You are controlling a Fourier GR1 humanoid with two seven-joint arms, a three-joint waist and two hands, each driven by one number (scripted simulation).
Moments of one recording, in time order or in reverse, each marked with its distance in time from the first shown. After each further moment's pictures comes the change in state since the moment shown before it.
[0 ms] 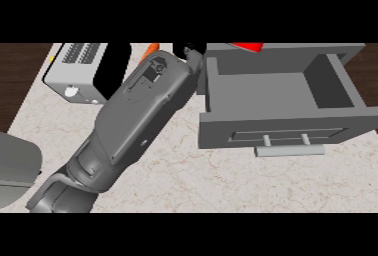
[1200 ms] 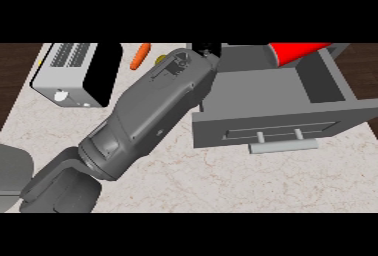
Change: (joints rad) left arm -0.166 0.000 -0.265 0.329 0.341 0.083 -0.145; right arm -0.049 0.001 0.038 -0.057 0.001 -0.036 0.071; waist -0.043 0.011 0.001
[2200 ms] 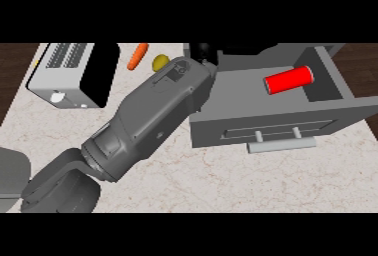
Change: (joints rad) left arm 0.016 0.000 -0.114 0.040 0.159 0.096 -0.118; right arm -0.039 -0.025 -0.019 0.003 0.043 0.025 -0.046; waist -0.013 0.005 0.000
